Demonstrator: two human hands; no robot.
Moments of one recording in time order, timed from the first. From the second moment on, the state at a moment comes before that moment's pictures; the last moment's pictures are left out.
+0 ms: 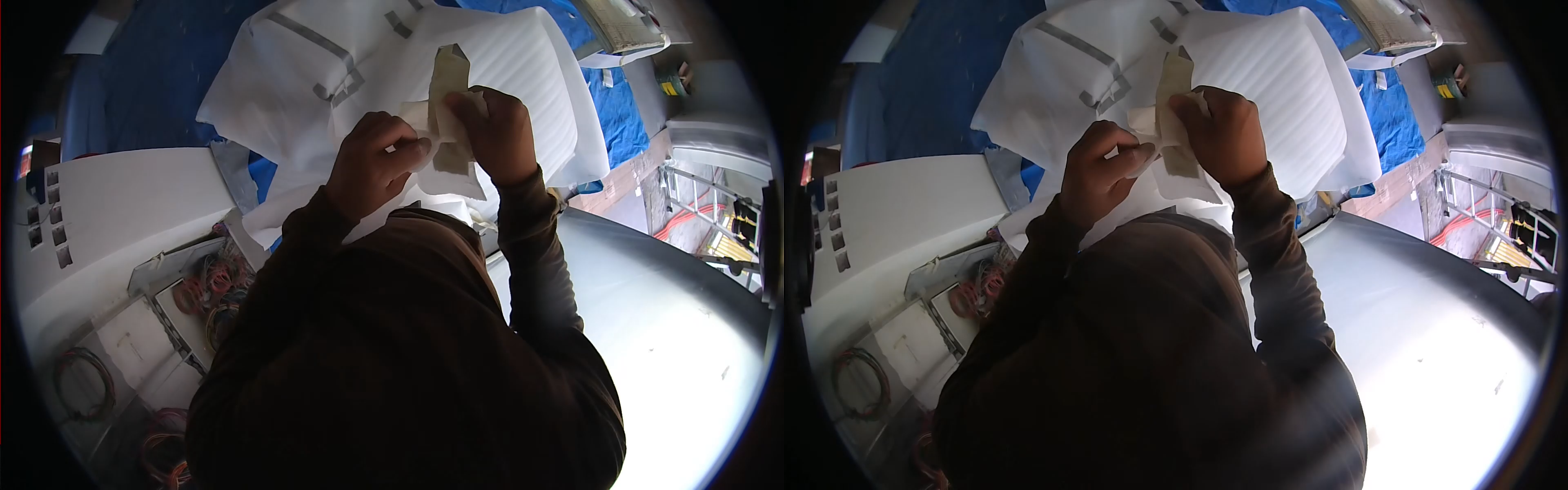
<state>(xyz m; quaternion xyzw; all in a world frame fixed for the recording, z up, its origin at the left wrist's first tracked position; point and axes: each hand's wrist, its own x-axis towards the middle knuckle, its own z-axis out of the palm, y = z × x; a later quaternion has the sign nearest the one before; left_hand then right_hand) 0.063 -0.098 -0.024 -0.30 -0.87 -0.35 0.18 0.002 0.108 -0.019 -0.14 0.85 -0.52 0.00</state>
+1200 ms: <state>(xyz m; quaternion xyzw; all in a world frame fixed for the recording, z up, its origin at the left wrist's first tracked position) 0.076 -0.082 -0.048 -0.32 -0.88 -0.35 0.06 -0.023 0.123 -0.002 -0.26 0.85 -0.39 0.23</state>
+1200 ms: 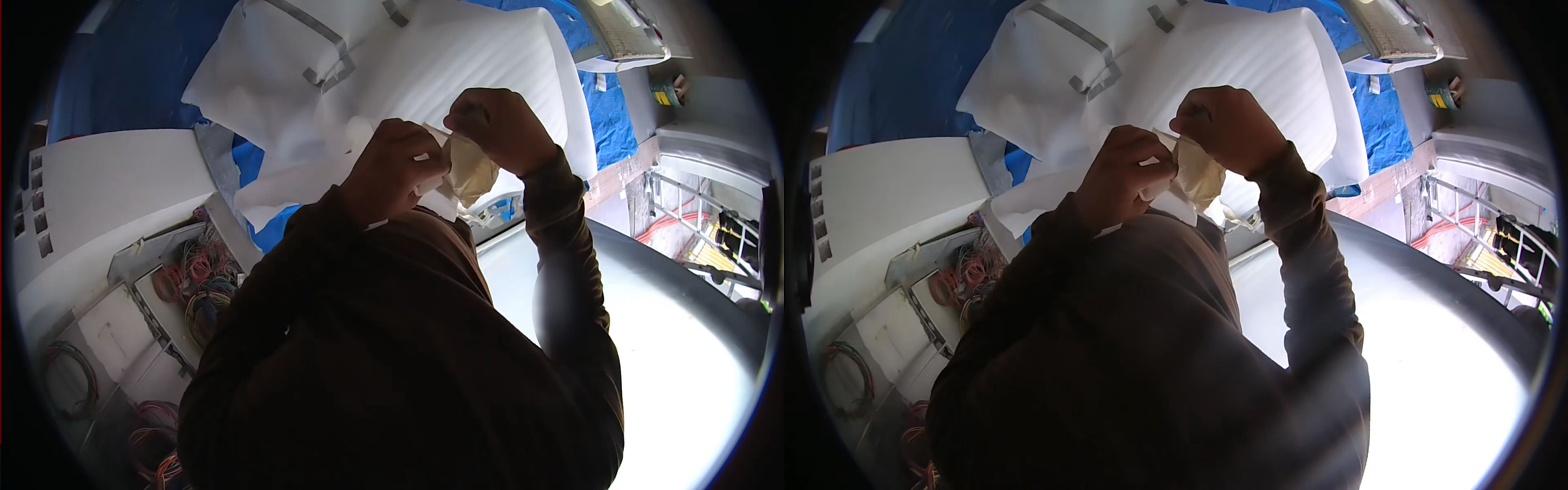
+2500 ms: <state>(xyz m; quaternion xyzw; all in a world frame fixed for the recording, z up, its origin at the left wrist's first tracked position) 0.055 -0.189 -0.082 -0.25 -0.88 -0.40 -0.01 0.002 0.052 -0.023 -0.21 0.62 -0.71 0.25</state>
